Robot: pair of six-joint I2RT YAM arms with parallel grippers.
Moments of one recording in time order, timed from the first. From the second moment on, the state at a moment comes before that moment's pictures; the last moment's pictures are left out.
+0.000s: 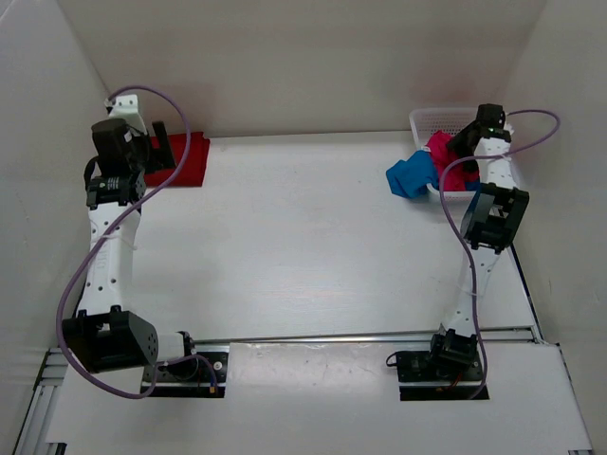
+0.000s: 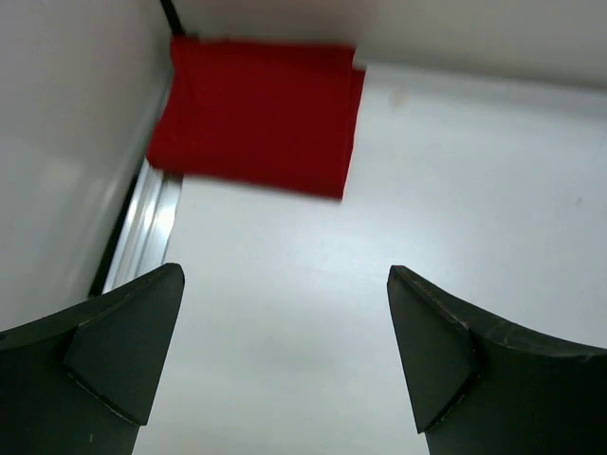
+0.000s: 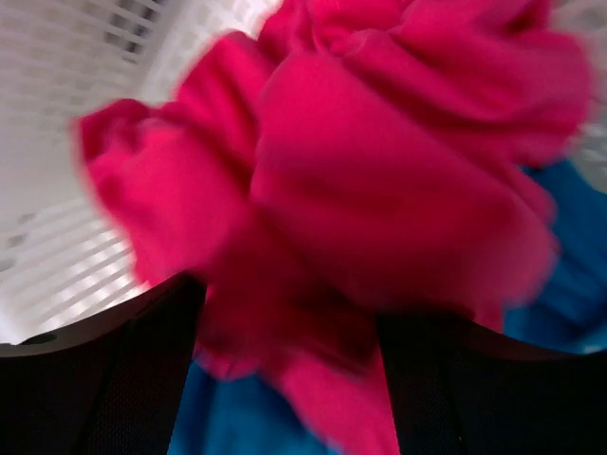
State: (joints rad) left arm 0.14 1.32 1.44 -0.45 -0.04 0.00; right arm -0.22 2.44 2.29 -0.70 0.07 0.66
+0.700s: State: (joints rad) left arm 0.14 1.23 1.32 -0.61 0.02 0.00; right arm 0.00 1.77 2.15 -0.52 0.31 0.34
